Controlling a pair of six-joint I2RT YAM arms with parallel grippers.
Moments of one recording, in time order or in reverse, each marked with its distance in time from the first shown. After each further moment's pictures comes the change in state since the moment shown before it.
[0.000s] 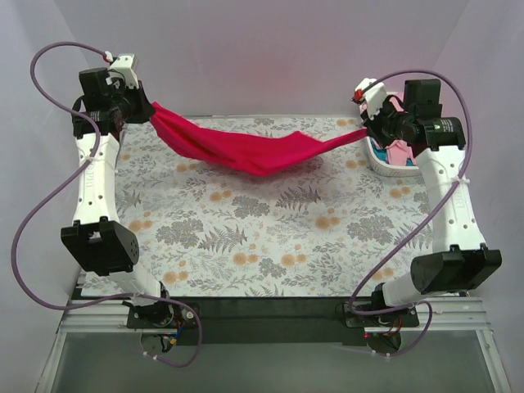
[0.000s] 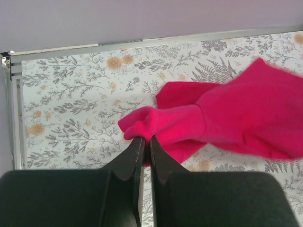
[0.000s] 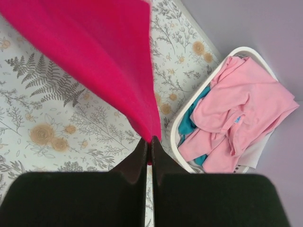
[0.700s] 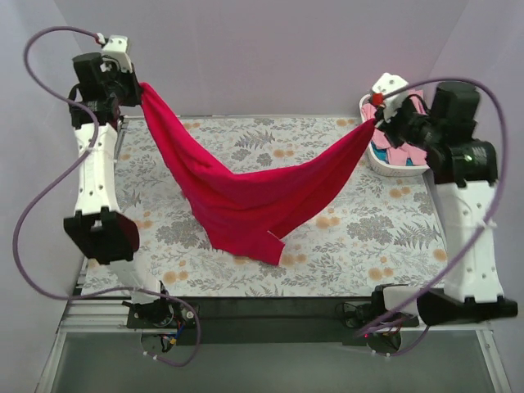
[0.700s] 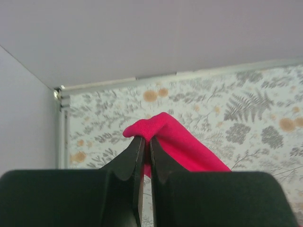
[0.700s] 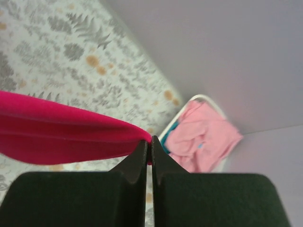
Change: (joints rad) left arm 0.010 0.026 0.145 0.068 -0.098 0.071; right arm 0.003 -0.275 0.066 0.031 -0.098 -0.001
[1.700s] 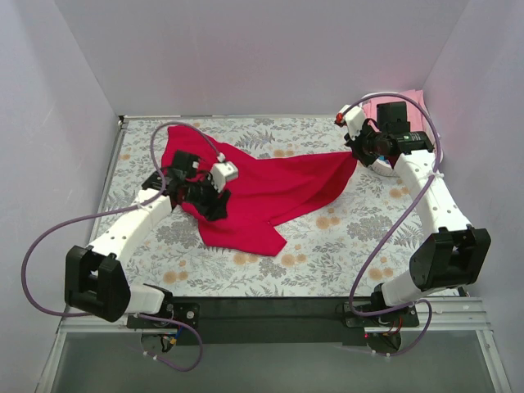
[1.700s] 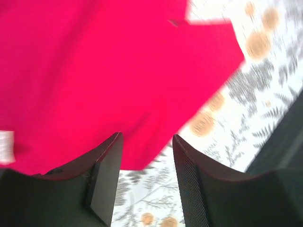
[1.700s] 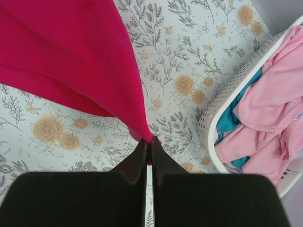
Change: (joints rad) left arm -0.447 -0.338 -0.939 -0.105 0.248 0.315; right arm 0.053 0.283 -0.361 0.140 0.170 0.043
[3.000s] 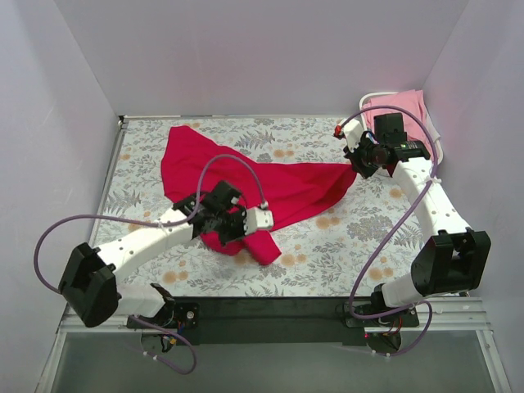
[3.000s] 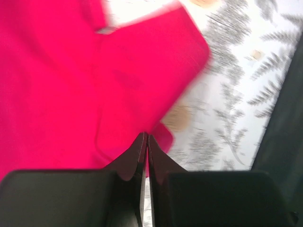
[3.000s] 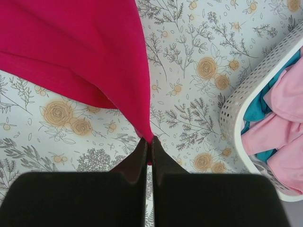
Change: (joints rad) left arm -0.495 -0.066 -0.204 0.050 -0.249 0.184; right arm 0.000 -0.039 -0.122 -0.001 0.002 0.000
